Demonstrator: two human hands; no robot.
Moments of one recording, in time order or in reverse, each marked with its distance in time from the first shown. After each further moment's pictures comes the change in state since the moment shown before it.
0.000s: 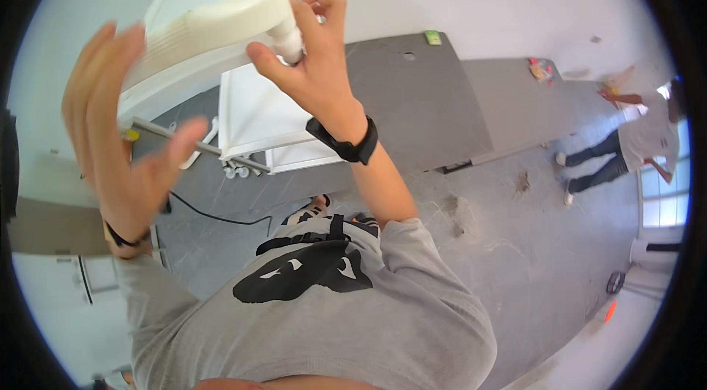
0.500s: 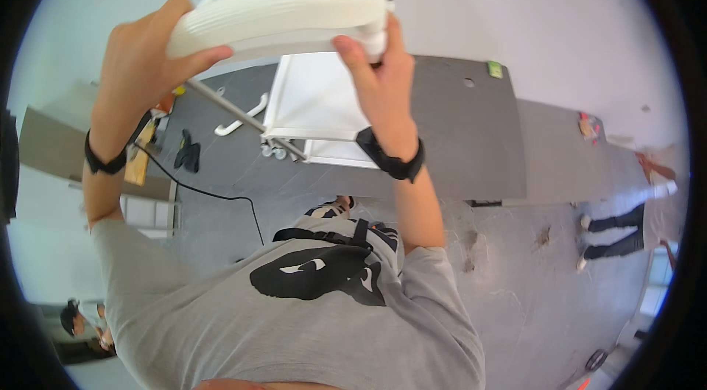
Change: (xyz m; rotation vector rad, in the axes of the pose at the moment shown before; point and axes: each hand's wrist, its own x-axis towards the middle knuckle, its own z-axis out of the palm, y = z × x) left_hand -0.009 -0.058 -0.012 0.223 -0.381 -0.183; right_hand -0.011 -0.007 0.014 0.532 0.000 0.384
